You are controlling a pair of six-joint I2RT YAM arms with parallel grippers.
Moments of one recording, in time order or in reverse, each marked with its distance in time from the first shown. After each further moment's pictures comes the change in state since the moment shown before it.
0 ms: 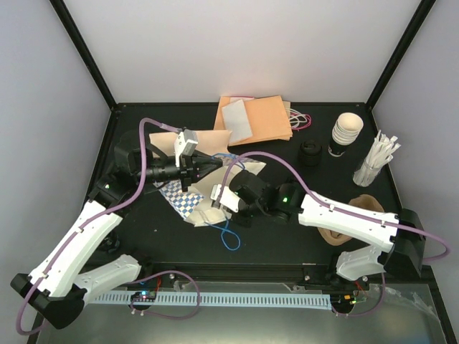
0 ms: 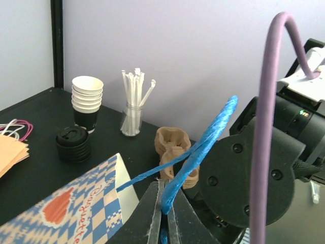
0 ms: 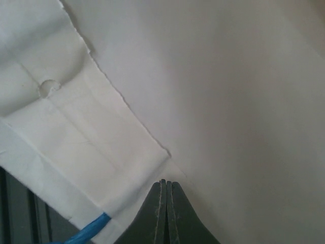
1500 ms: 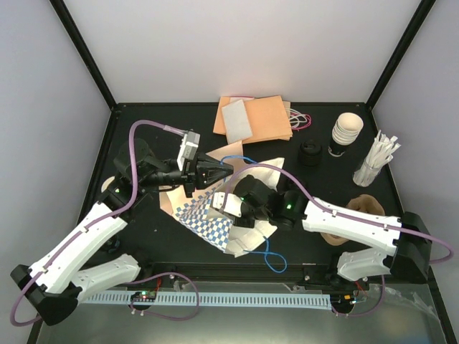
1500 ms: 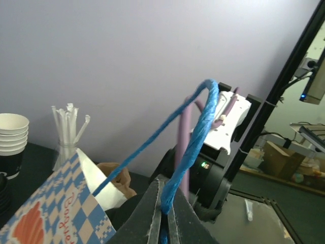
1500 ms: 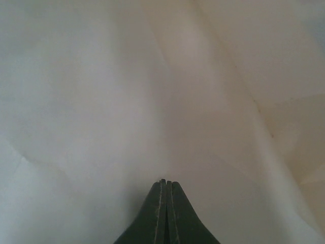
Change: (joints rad) left arm -0.120 -0.005 -0.075 0.367 0.090 -0.281; right arm 0.005 -0.060 -0.125 0.157 0.039 -0.194
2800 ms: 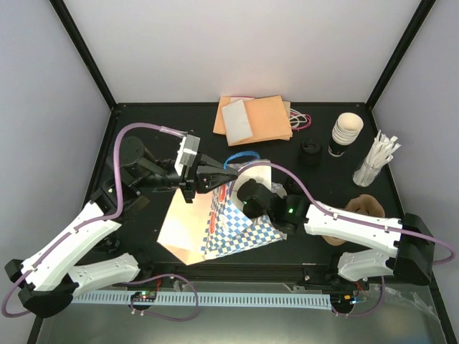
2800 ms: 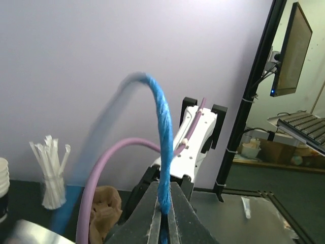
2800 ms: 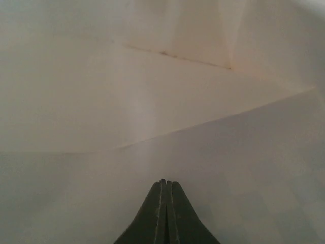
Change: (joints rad) left arm -0.138 0.021 0.130 -0.056 -0.040 0.100; right arm 0.005 -0.012 -0.056 0.076 0.096 0.155
